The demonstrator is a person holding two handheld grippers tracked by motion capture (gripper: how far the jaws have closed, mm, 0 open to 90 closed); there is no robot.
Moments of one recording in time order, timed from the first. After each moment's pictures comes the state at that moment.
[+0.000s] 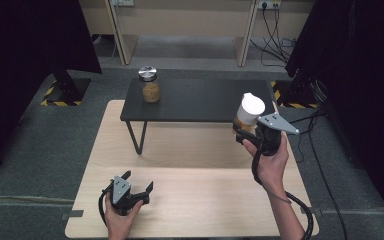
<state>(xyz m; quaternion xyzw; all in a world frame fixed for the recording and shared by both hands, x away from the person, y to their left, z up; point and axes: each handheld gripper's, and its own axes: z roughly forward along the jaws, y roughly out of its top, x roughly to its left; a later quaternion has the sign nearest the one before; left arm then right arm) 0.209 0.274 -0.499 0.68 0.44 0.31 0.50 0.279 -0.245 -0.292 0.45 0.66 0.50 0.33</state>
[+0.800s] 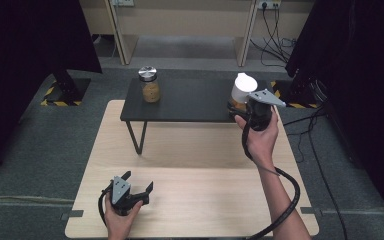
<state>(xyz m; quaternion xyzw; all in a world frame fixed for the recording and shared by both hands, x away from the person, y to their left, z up) 0.209 0.276 -0.499 0.67 0.44 0.31 0.51 0.338 -0.218 -0.271 0.47 0.66 0.48 0.34</state>
